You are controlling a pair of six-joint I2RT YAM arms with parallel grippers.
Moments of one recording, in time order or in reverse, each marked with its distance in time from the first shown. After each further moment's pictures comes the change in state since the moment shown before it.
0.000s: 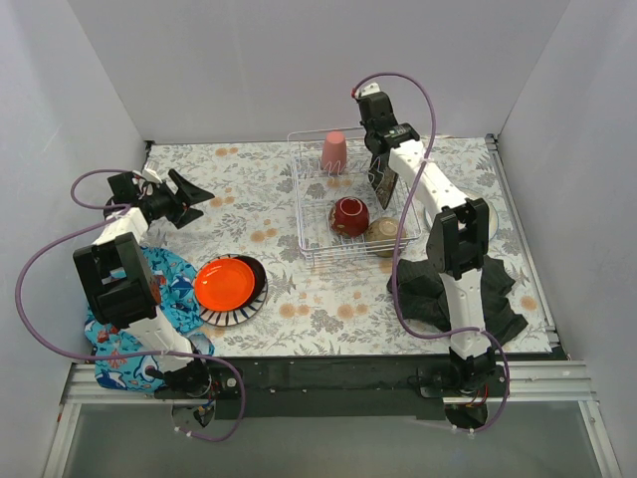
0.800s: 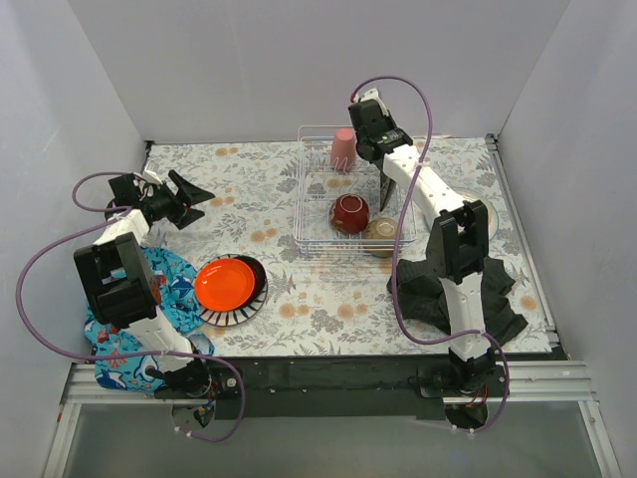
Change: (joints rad) left arm 0.000 0.000 -0.027 0.047 0.007 -0.044; right arm 0.045 -0.047 -0.072 -0.024 0.187 0.074
